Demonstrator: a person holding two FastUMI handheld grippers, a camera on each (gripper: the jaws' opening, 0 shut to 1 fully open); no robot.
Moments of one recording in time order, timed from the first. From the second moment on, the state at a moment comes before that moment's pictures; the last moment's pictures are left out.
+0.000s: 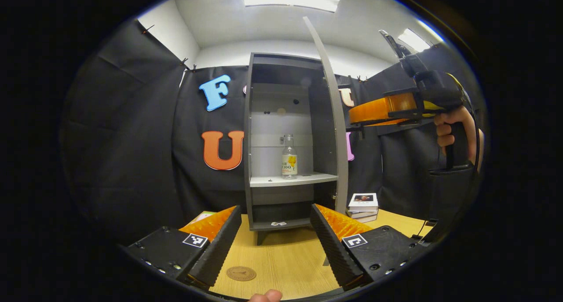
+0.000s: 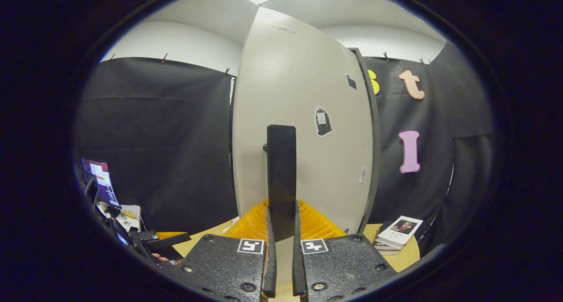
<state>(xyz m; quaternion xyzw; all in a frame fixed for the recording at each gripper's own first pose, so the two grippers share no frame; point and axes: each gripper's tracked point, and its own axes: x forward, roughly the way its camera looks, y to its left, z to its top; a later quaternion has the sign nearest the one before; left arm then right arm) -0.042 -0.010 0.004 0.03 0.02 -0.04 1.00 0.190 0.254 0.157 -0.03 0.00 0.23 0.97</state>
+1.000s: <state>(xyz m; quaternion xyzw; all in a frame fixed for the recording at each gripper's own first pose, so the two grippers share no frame) -0.038 -0.057 -0.004 0.03 0.03 -0.08 1.00 0.195 0.187 0.161 -0.03 -0.01 0.08 1.00</state>
